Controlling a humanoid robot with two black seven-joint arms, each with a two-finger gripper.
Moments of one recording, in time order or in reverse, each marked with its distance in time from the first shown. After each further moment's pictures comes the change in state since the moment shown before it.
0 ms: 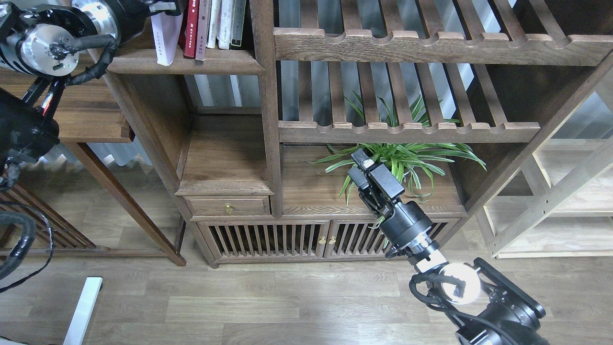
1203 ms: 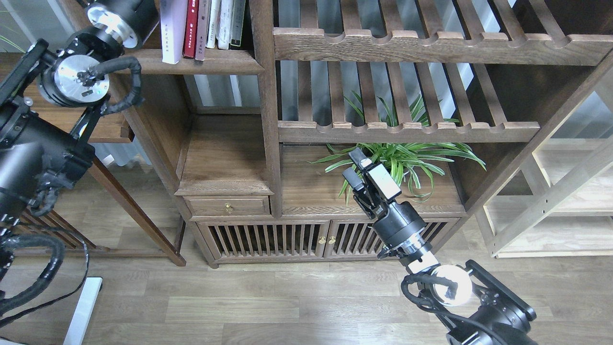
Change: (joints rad) left arm 0.103 -0.085 -0.027 -0.023 -0.290 -0.033 -0.449; right arm -0.008 0.045 0.016 0.006 0.000 0.000 0.003
